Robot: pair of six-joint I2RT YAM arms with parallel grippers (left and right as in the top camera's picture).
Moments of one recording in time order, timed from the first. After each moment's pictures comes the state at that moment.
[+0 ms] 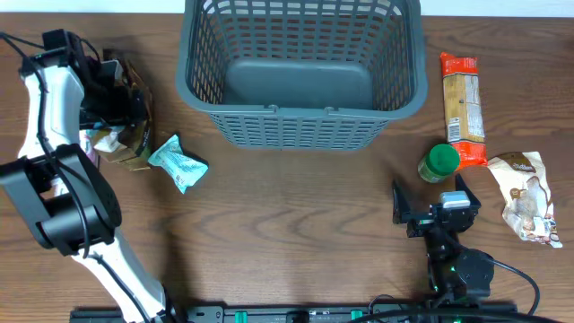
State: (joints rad) left arm 0.31 2.10 1.77 -1.10 0.17 0.20; right arm 0.00 0.01 0.01 -0.06 -0.08 -0.07
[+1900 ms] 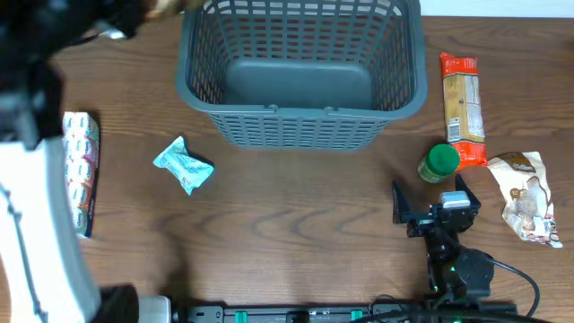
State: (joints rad) left arm 0.07 1.59 2.12 -0.67 0.81 0.15; right arm 0.00 0.01 0.01 -0.06 -0.08 -0.07
